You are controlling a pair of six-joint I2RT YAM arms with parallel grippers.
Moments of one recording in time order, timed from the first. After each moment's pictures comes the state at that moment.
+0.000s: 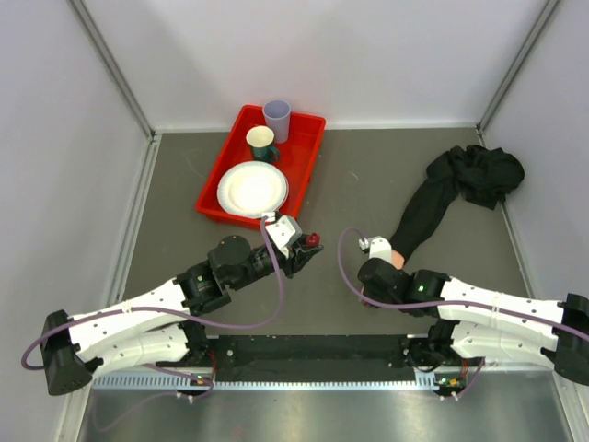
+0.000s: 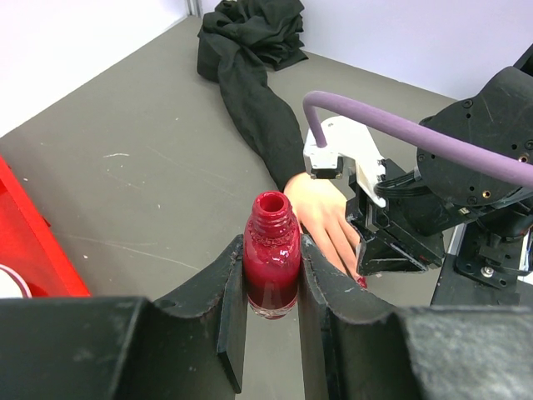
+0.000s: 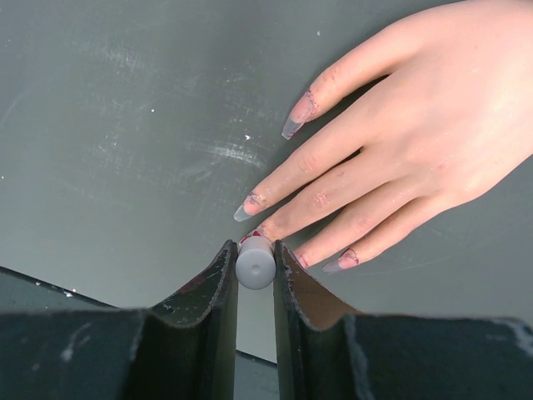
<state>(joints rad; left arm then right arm) -1.06 0.89 0.67 0.18 -0.02 -0.02 1.08 0.96 0.54 -0.59 0.37 0.68</state>
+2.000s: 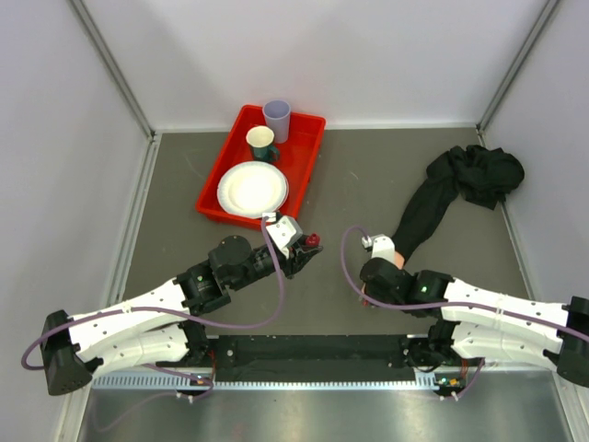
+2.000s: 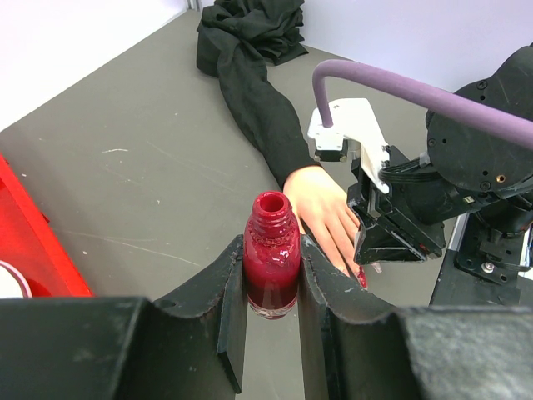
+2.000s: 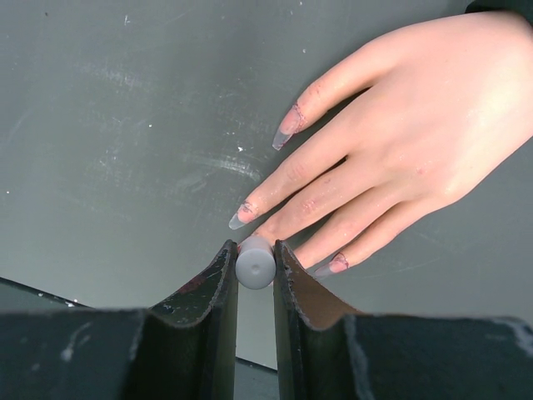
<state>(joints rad) -1.06 0.89 0.67 0.17 -0.02 -0.02 1.08 0.93 0.54 -0.59 0.41 0.68</state>
